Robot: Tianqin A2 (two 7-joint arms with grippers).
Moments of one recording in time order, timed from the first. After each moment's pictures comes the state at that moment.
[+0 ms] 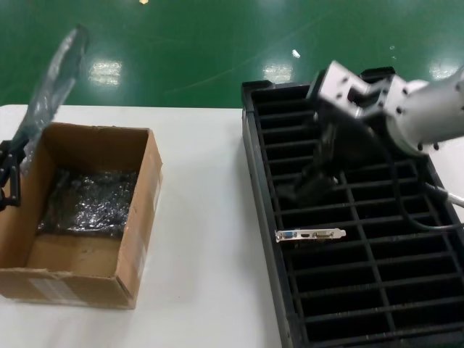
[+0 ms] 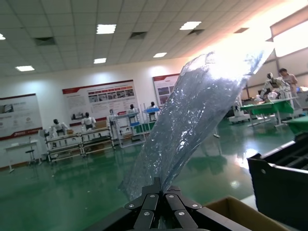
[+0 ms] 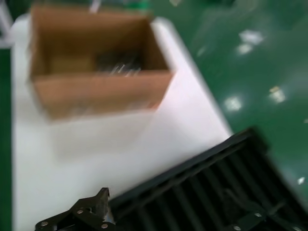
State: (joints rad) left arm -0.82 -0.63 1.20 -0.09 -2.22 1.32 0.98; right arm 1.19 0.35 -2.18 1.41 0.93 -1.38 0.82
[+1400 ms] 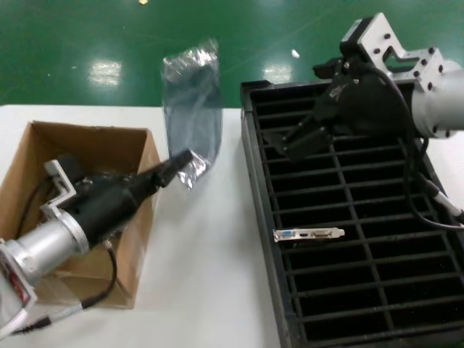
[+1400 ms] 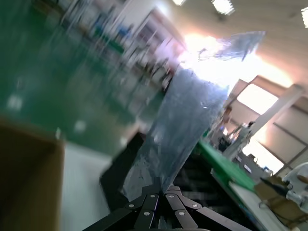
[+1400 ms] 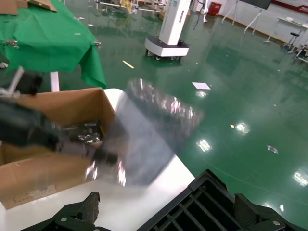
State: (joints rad) left arm -0.87 -0.43 1.87 -0.40 -2.36 0.97 -0.11; right arm 1.08 0.38 -2.01 1.49 0.99 -1.15 0.90
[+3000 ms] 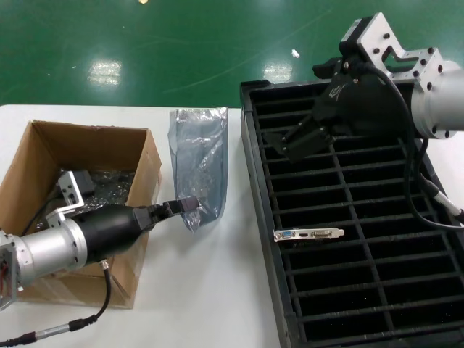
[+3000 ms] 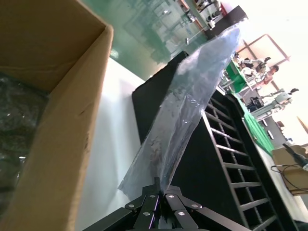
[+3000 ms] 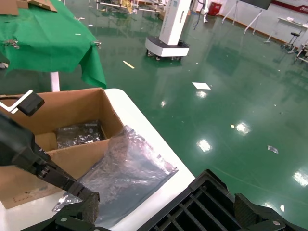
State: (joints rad) left arm -0.79 -0.49 1.90 -0.69 -1.87 0.85 -0.83; right arm 1.09 0.38 -2.01 1.49 0.99 -1.14 0.90
